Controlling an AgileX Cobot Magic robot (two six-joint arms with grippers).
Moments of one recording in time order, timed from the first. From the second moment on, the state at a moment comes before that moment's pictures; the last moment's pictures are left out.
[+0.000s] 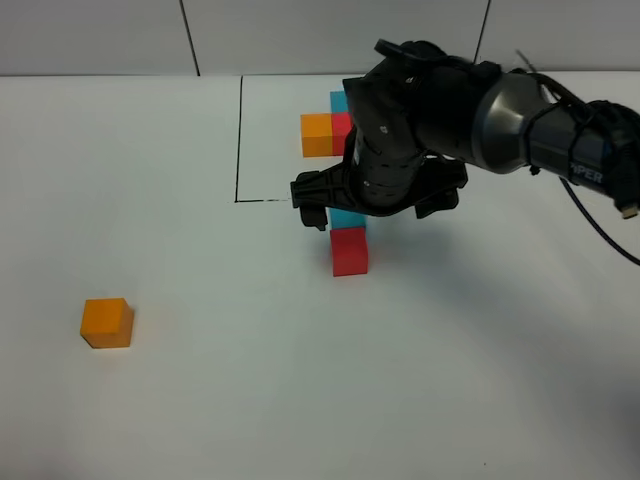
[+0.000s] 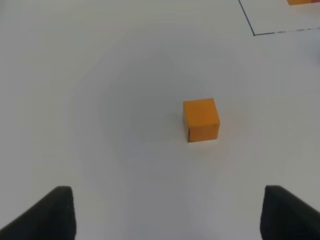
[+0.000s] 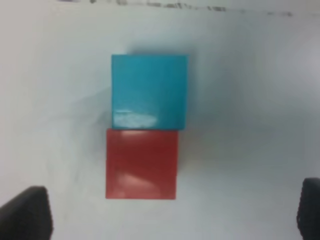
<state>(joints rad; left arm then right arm) 0.01 0.00 -0.51 -0.08 1.06 0.11 0.65 2.02 -1.56 -0.19 0.91 0.58</state>
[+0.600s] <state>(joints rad) 0.01 0.00 -0.51 -0.08 1.06 0.11 0.32 1.63 -1.15 -0.01 0.83 0.12</state>
